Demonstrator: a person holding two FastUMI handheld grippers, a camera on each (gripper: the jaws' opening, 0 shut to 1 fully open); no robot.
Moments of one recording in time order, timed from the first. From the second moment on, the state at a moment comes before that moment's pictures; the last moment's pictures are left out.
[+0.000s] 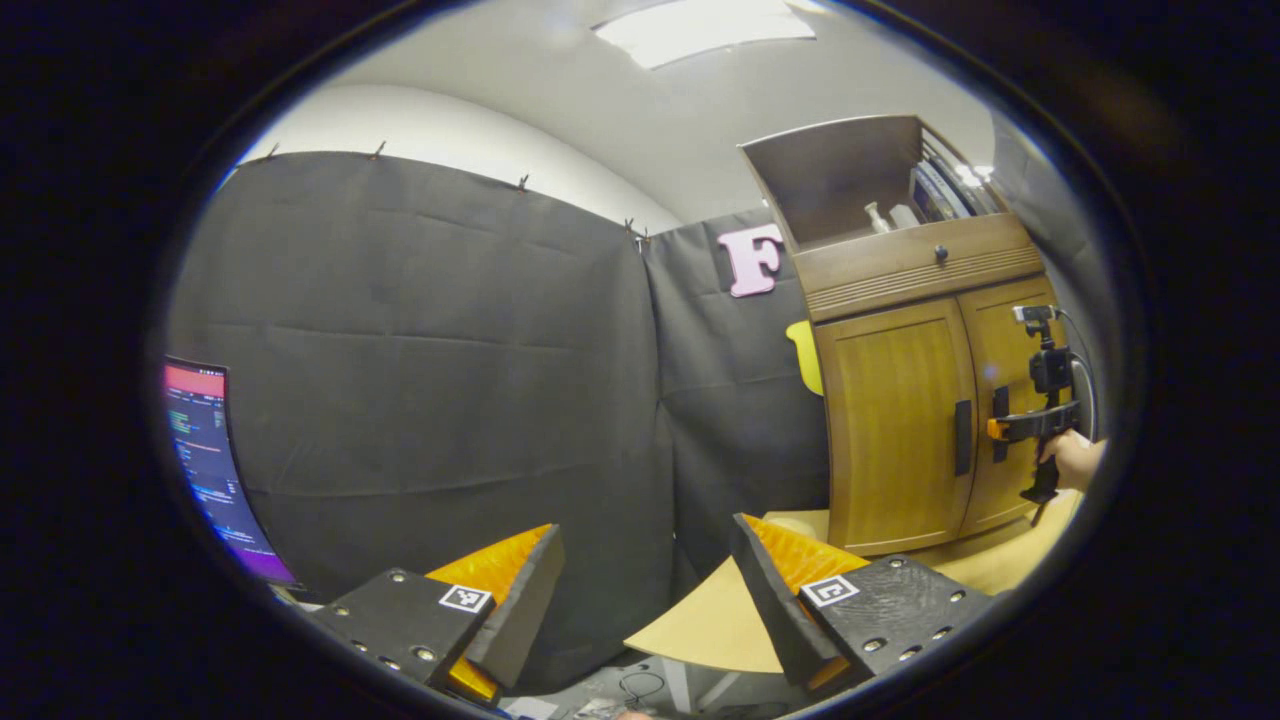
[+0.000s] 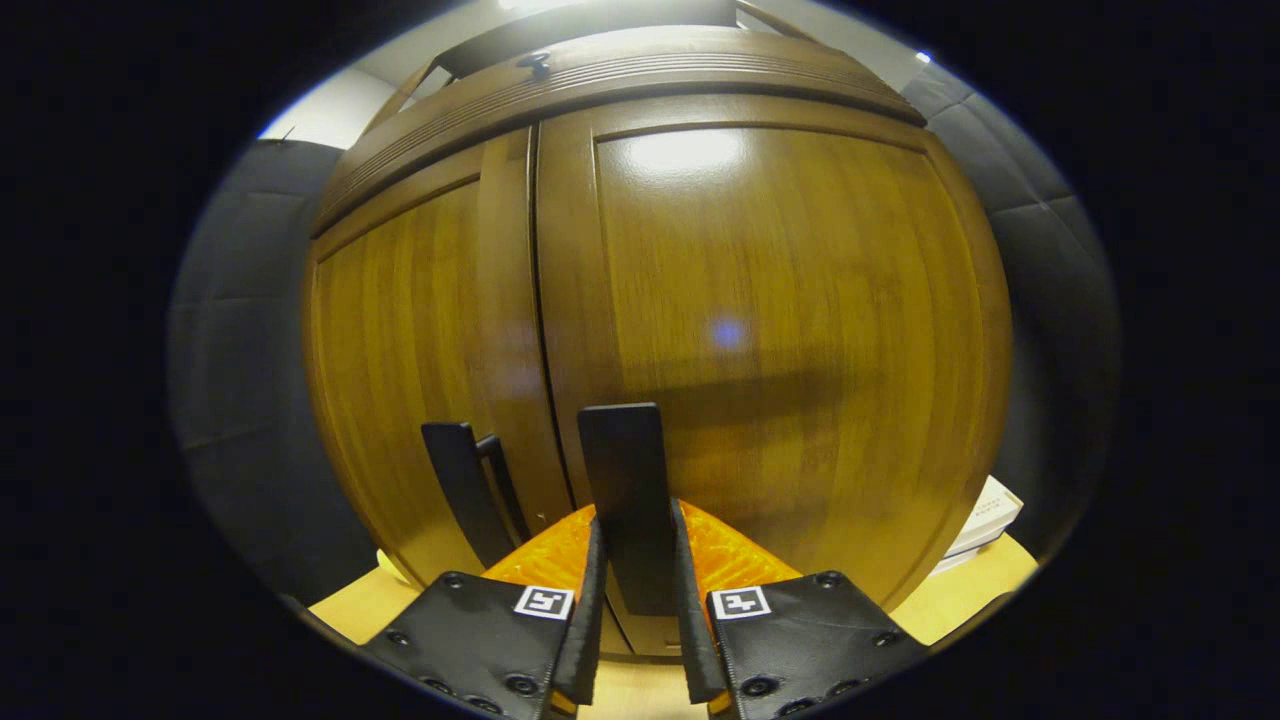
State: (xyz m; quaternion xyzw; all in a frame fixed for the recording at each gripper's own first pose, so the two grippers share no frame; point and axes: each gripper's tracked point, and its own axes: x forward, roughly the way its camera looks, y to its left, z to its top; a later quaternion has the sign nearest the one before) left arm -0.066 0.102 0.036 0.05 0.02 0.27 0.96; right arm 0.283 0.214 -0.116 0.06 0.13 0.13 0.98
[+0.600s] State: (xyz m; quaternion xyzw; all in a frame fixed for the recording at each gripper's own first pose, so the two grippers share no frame) left arm -0.057 0.098 0.037 0.03 0.01 0.22 0.97; right arm 0.243 0.204 -0.112 0.06 0.14 0.18 0.97
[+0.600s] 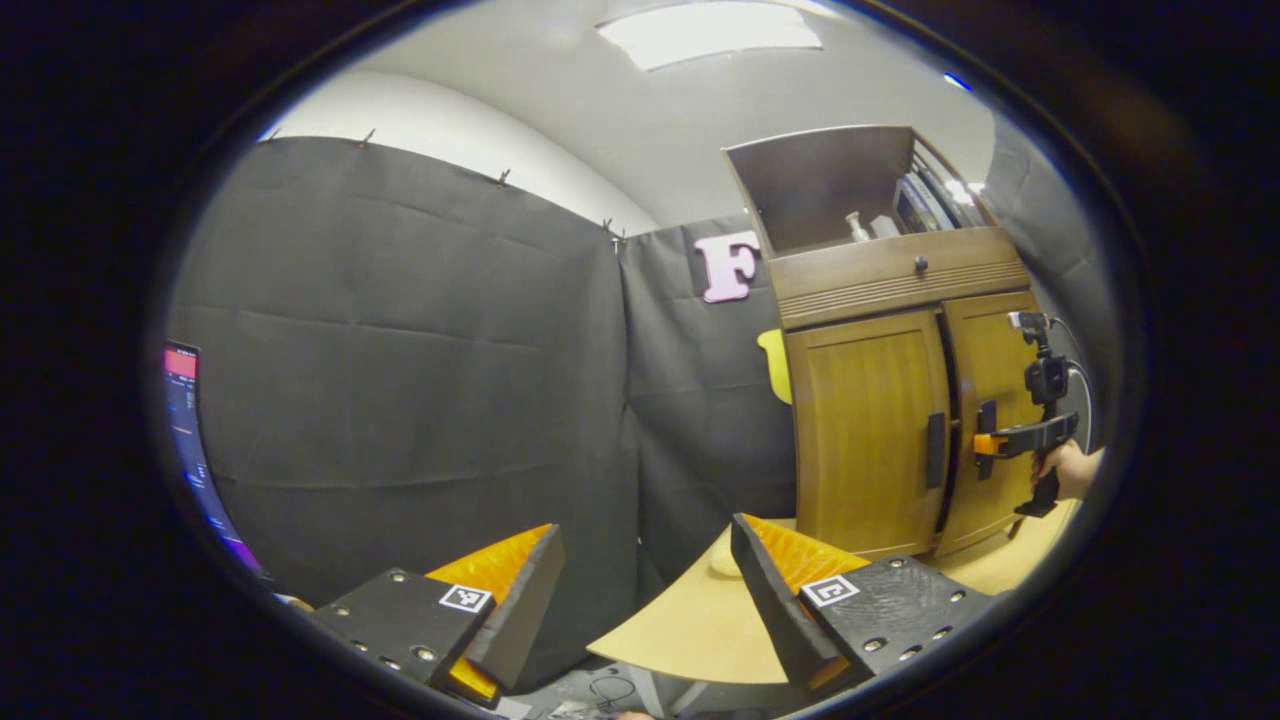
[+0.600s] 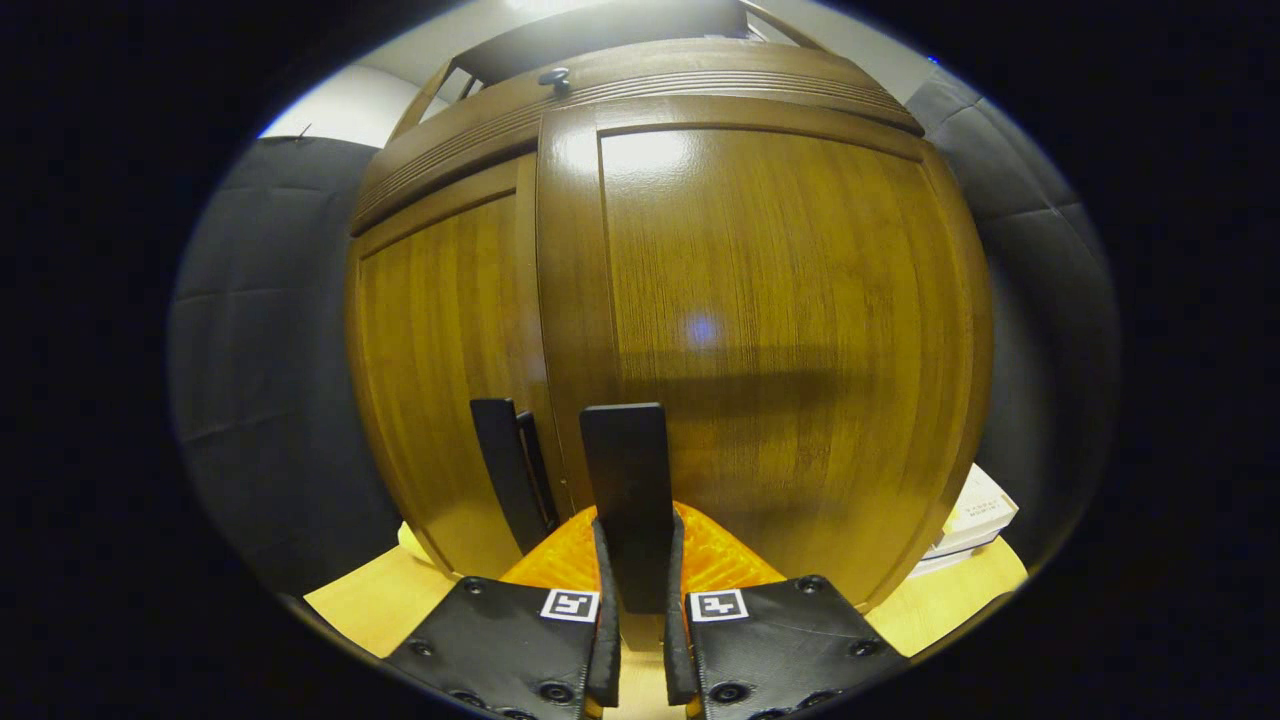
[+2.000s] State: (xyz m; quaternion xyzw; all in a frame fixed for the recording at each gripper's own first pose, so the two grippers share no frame) left arm -0.018 0.075 0.039 0.01 -0.02 0.03 1.00; right arm 0.113 0.072 -0.101 0.04 0.14 0.16 0.98
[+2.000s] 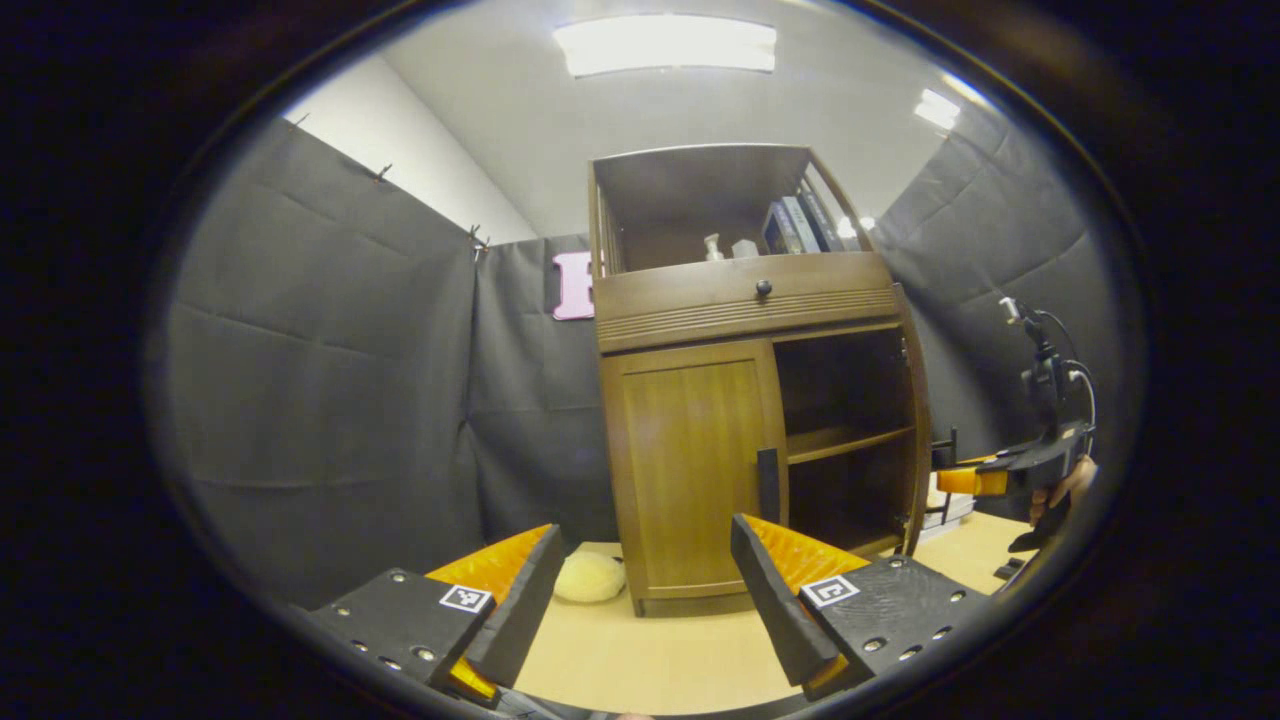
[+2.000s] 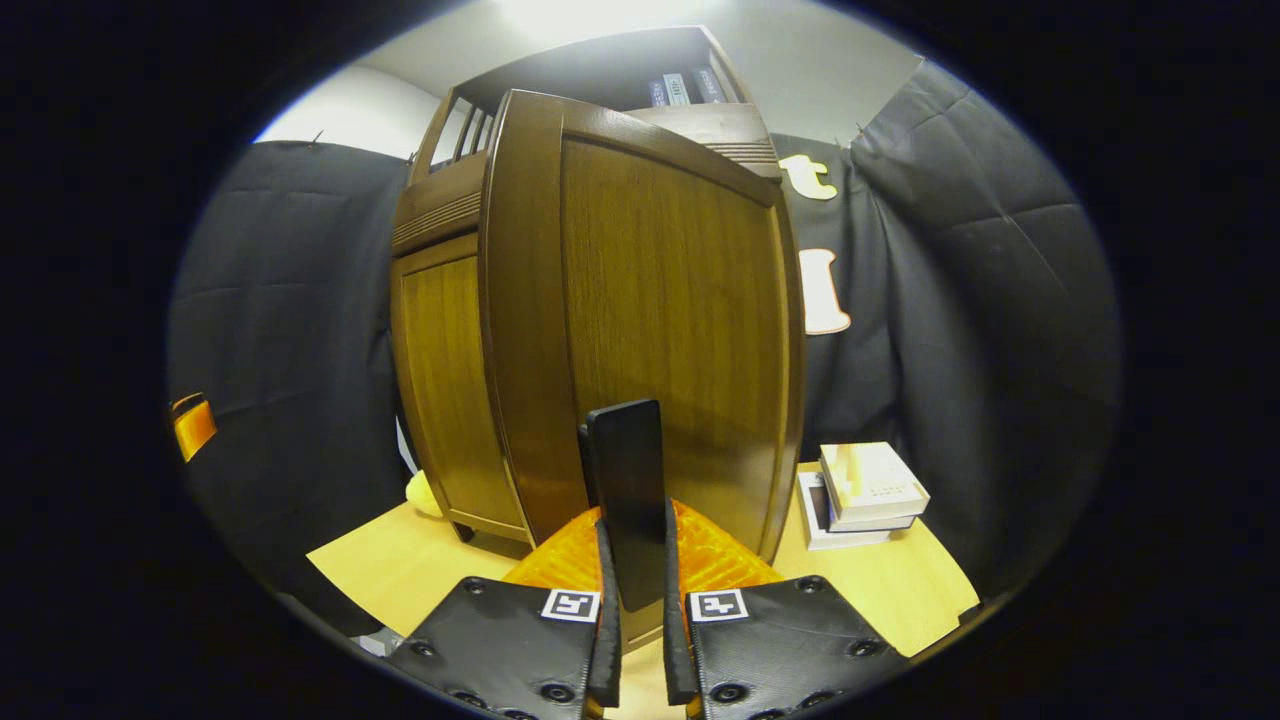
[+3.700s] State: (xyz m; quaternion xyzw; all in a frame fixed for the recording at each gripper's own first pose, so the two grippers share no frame) left arm -0.005 0.055 0.062 0.01 -0.01 -0.07 1.00; right arm 0.084 -0.100 -0.094 0.04 0.13 0.02 0.99
